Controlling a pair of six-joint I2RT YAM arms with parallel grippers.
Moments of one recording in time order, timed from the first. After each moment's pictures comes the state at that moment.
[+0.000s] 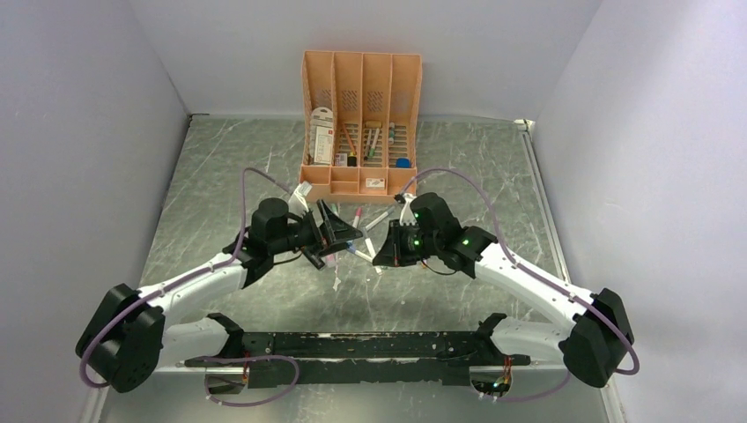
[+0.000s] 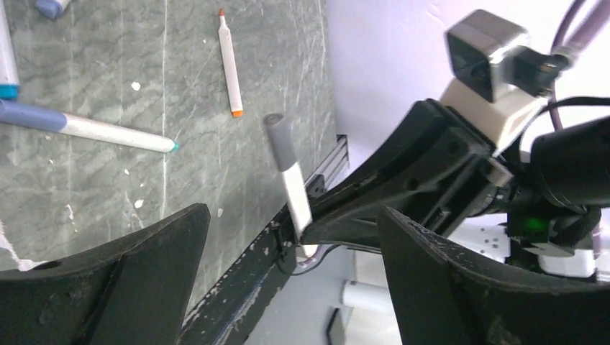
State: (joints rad) left arm -0.60 1.14 0.53 0.28 0.49 -1.08; right arm 0.74 1.13 0.78 -0.39 -0.34 0.61
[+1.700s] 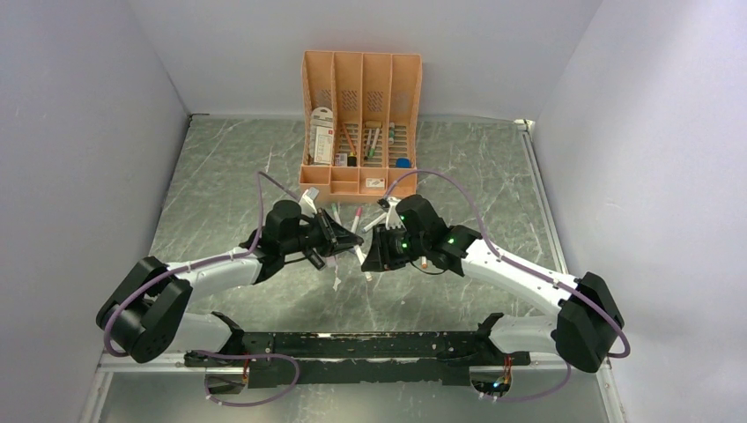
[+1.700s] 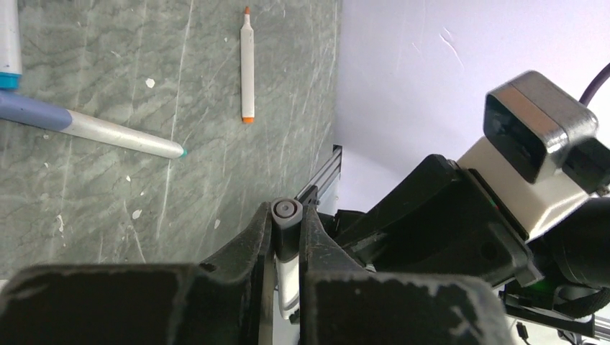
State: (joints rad) left arm -0.63 1.32 0.49 0.47 0.45 -1.25; right arm 0.80 1.23 0.81 -0.32 -0.36 0.59
